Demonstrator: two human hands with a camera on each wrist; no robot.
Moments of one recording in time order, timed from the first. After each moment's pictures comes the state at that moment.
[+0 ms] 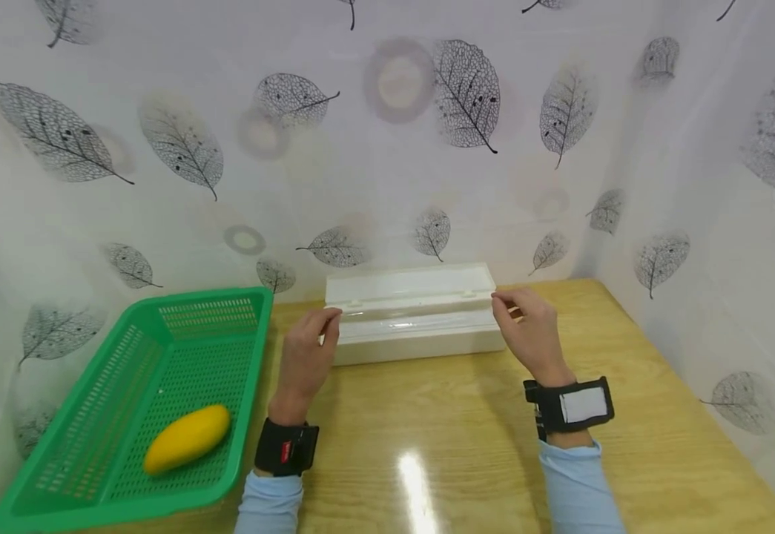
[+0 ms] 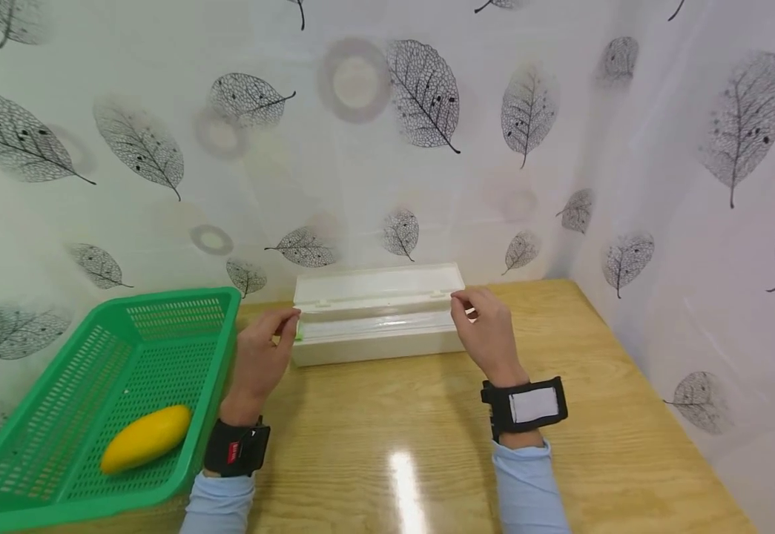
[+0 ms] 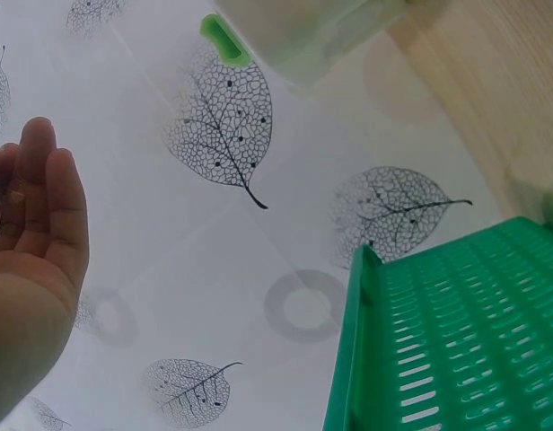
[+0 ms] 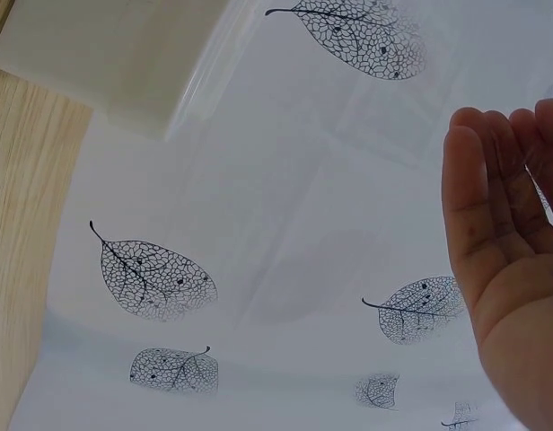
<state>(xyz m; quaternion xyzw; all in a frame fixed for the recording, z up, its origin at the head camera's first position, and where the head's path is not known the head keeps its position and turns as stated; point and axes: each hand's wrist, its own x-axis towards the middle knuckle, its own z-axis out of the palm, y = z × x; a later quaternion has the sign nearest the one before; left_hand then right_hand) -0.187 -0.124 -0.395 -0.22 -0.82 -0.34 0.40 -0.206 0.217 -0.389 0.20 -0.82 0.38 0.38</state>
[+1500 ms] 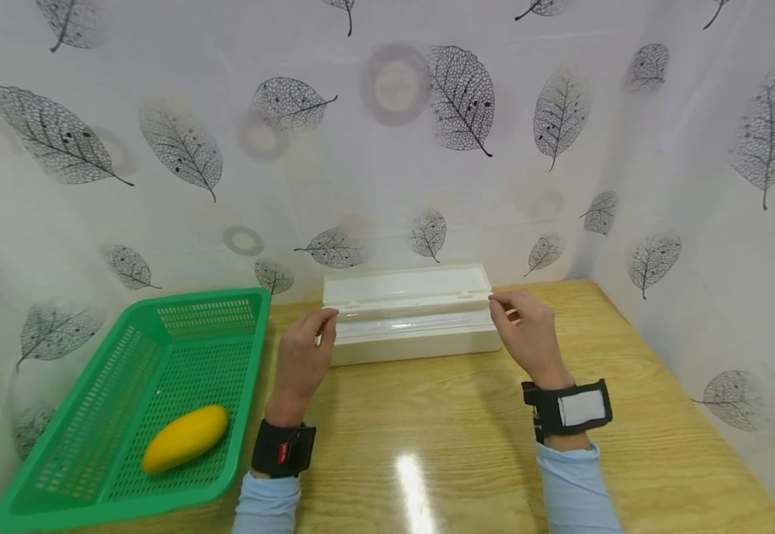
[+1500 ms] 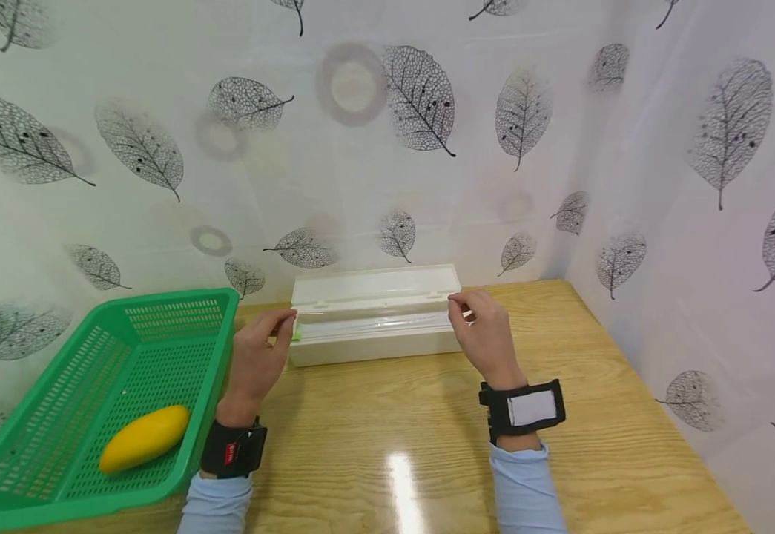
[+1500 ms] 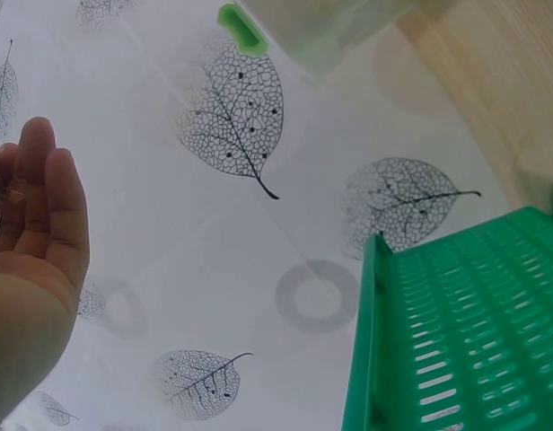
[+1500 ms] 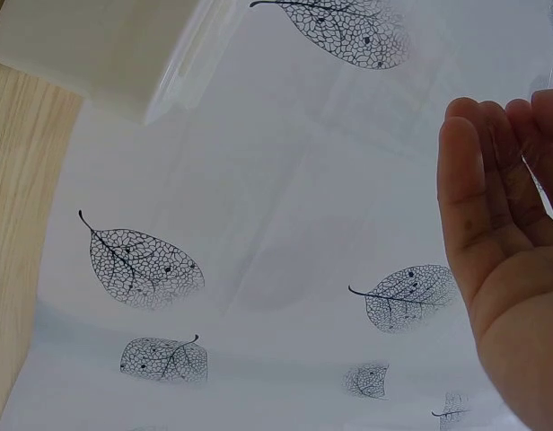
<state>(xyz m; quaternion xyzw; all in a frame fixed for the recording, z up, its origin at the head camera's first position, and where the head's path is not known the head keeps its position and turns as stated) -0.181 -0.123 -0.393 -0.21 -0.83 -0.34 0.40 -0.197 0.220 -0.384 0.20 -0.83 0.37 0.37</state>
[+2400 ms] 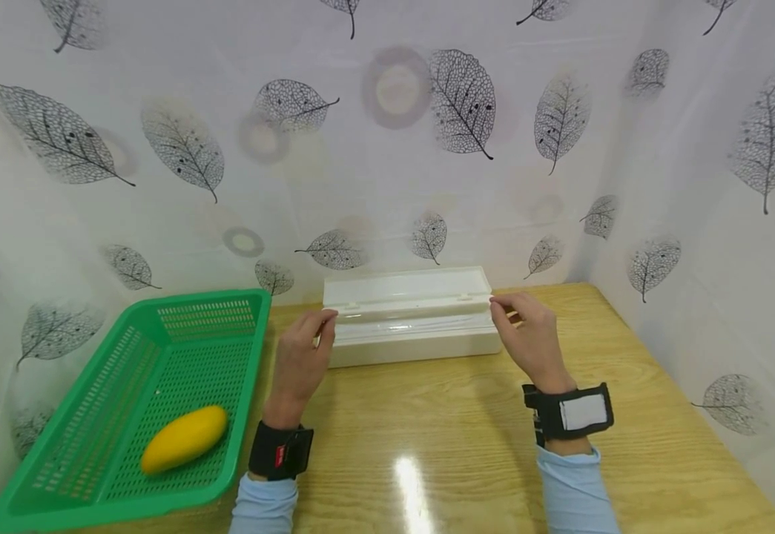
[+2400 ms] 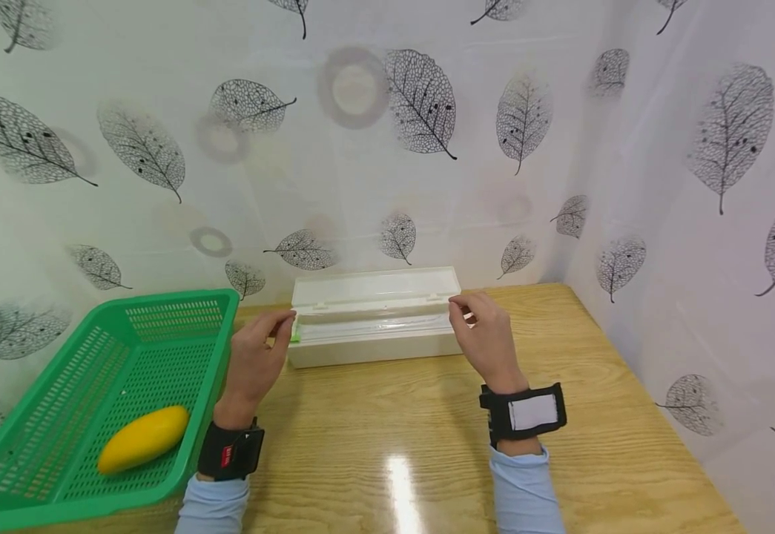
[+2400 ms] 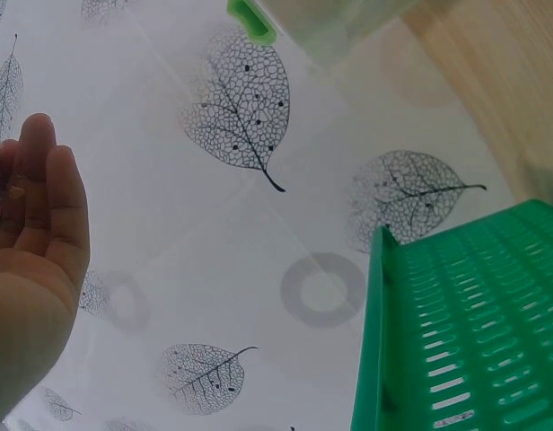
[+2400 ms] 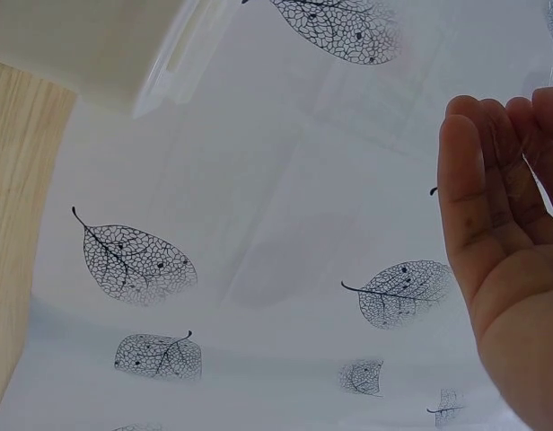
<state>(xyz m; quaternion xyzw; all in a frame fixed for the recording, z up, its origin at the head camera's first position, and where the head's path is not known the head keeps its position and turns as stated) -0.179 -0.124 -0.389 -0.22 -0.83 -0.33 0.40 -0.194 0.220 -0.381 0.21 -0.83 0.37 0.37</state>
